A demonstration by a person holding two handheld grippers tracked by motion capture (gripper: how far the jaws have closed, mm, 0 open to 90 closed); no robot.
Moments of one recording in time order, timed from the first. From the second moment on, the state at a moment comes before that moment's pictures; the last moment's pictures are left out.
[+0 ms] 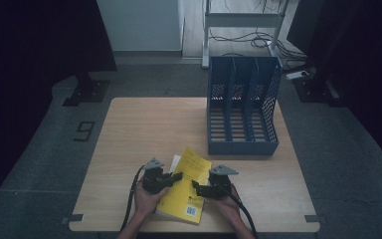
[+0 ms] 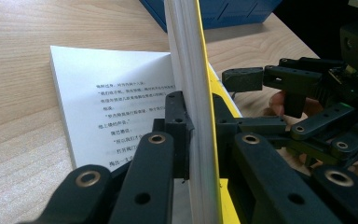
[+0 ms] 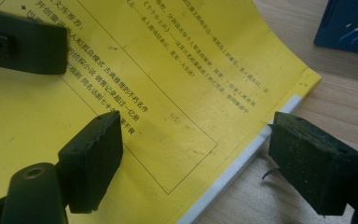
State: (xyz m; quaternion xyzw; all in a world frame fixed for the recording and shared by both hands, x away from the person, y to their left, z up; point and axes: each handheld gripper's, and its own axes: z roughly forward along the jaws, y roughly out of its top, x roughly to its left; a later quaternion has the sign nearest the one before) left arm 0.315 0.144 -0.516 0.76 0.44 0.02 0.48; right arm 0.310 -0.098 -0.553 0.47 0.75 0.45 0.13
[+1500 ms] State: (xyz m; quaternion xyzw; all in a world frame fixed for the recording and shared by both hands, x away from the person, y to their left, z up) left arm 0.299 0.144 -0.491 0.76 0.39 0.07 0.51; right arm 0.307 -0.113 -0.540 0.46 0.74 0.48 0.14
